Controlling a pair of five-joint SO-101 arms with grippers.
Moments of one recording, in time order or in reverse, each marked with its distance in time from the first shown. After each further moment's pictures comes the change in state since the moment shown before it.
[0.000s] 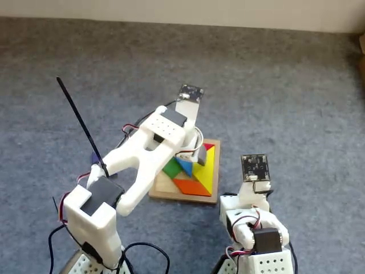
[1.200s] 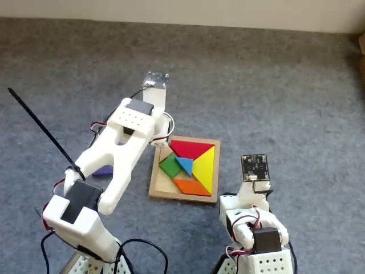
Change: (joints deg) left arm -10.9 -6.8 4.7 -2.5 -3.4; right arm 0.0 0.0 0.0 0.0 0.0
